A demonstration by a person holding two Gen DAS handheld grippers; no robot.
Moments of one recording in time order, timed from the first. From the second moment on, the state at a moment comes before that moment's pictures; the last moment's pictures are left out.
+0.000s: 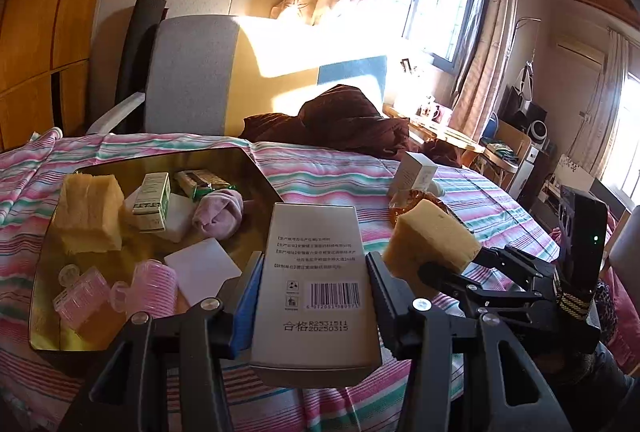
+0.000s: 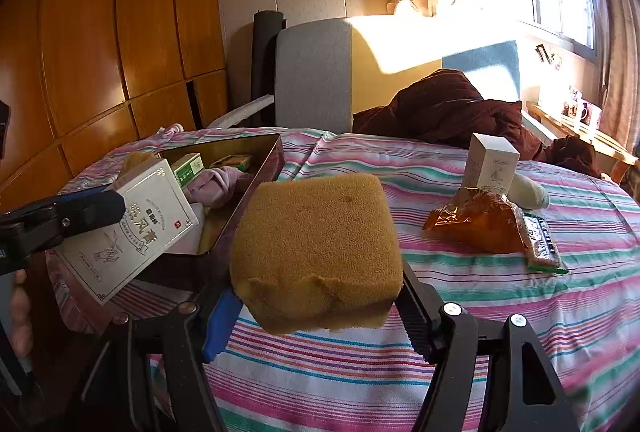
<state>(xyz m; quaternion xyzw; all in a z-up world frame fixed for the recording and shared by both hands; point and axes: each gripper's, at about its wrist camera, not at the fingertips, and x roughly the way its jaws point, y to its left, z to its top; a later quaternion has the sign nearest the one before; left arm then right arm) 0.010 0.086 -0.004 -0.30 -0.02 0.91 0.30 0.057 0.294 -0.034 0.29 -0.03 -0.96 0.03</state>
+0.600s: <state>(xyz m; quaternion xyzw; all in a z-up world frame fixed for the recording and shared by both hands) -0.019 -0.028 -0.003 -0.29 -0.05 0.94 0.14 0.033 0.242 -0.021 0.28 0.00 -0.95 0.11</state>
